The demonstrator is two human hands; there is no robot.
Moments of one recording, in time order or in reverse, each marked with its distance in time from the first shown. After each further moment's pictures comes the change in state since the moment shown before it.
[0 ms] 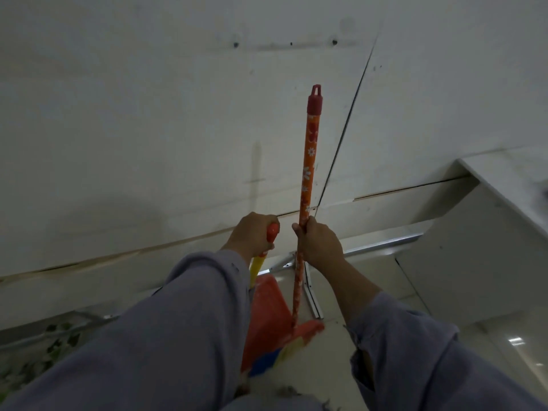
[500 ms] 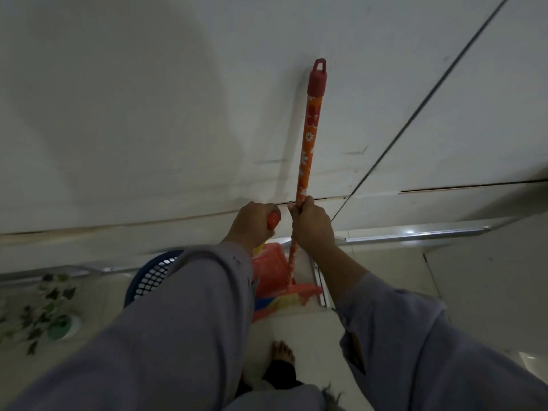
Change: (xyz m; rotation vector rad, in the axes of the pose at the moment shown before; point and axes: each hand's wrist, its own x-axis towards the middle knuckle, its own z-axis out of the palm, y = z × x) left_hand 0.103 -0.086 0.069 -0.129 0.041 -0.173; right_hand 0.133 0.009 0.109 0.103 -0.113 0.040
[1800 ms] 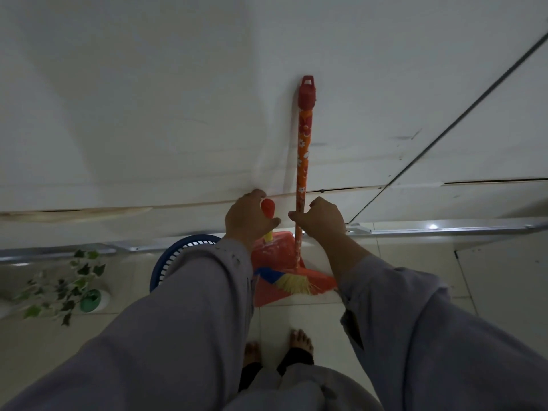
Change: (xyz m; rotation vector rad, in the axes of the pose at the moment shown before) left_hand -0.015 -0.069 -0.004 -0.027 0.120 -0.321; right_hand 0.012 -0.015 0.053 -0.086 -0.237 0.165
